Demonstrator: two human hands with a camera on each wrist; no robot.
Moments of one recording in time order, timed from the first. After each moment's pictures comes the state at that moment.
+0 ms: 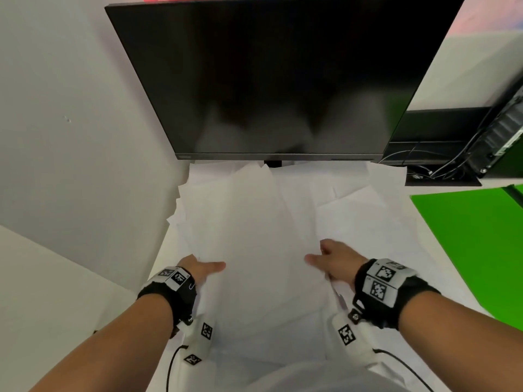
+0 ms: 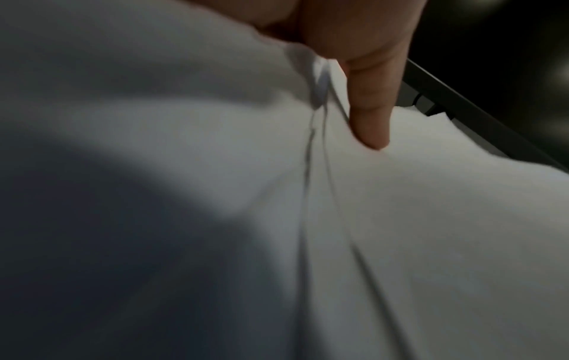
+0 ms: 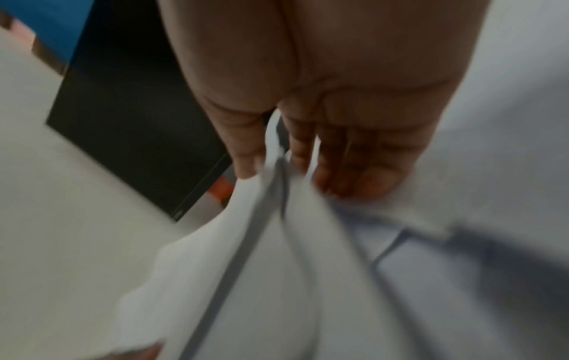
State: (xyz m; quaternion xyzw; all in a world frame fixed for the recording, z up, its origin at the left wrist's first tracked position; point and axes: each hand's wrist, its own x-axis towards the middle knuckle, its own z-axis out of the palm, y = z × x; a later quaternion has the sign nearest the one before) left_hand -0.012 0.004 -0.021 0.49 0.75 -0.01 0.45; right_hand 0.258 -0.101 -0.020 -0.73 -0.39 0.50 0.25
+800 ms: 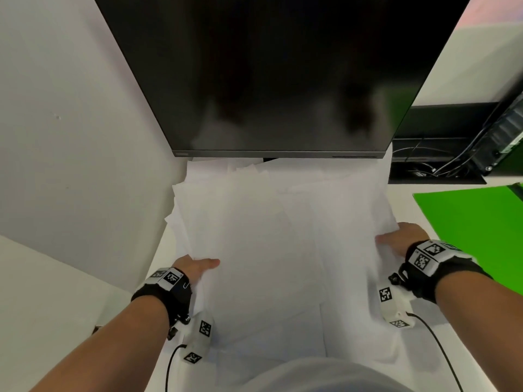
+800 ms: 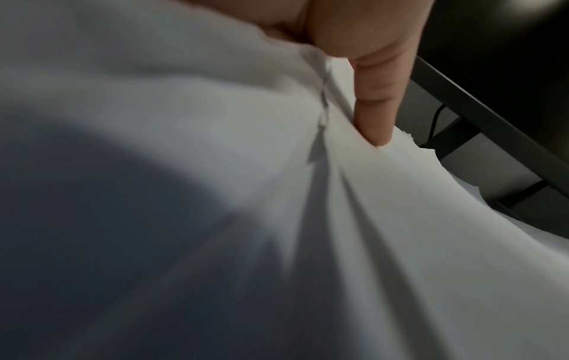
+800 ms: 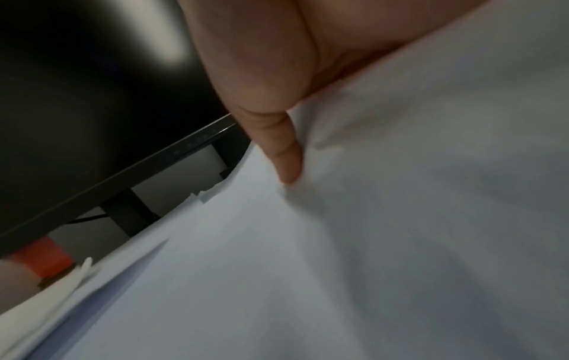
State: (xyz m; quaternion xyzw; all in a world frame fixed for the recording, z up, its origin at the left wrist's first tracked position) left_hand -0.019 0.014 -0.039 0.45 0.74 0.07 0.49; right_hand 0.371 -0.102 -0.025 -0.90 -0.23 0.32 0.18
